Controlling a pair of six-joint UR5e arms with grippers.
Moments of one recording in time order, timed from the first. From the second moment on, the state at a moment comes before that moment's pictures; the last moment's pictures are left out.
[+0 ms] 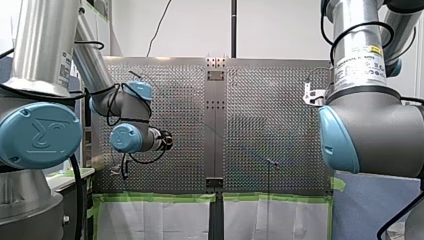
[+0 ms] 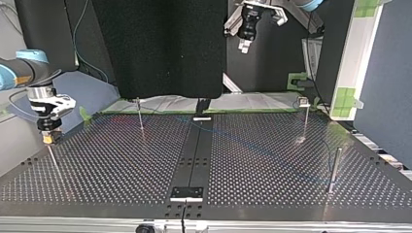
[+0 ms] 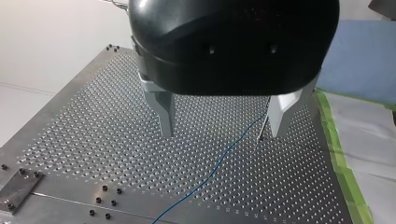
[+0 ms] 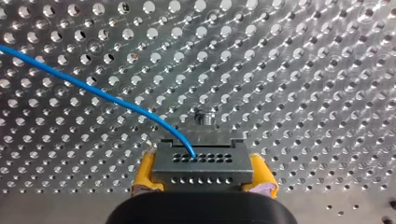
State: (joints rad) left arm -0.56 -1.69 -2.53 -2.17 -1.92 -1.76; right arm 1.53 -1.07 1.45 -0.37 1.19 1.62
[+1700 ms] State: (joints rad) left arm -0.55 -1.70 -2.53 -2.17 -1.90 -1.76; right arm 1.54 -1.05 1.40 -0.34 1.16 1.57
